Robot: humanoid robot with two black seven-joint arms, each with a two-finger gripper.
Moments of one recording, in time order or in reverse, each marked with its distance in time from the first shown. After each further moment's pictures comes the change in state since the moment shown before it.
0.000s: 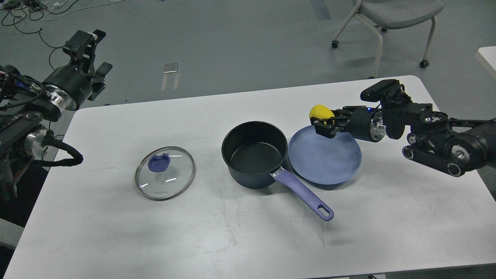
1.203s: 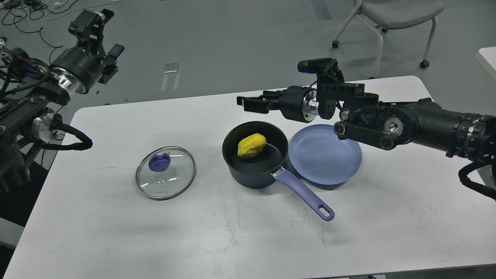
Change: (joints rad) left arm -0.059 -0.104 -0.092 0.000 -0.044 -0.075 0.013; right arm 0.140 0.257 0.091 -0.106 0.451 0.045 -0.019
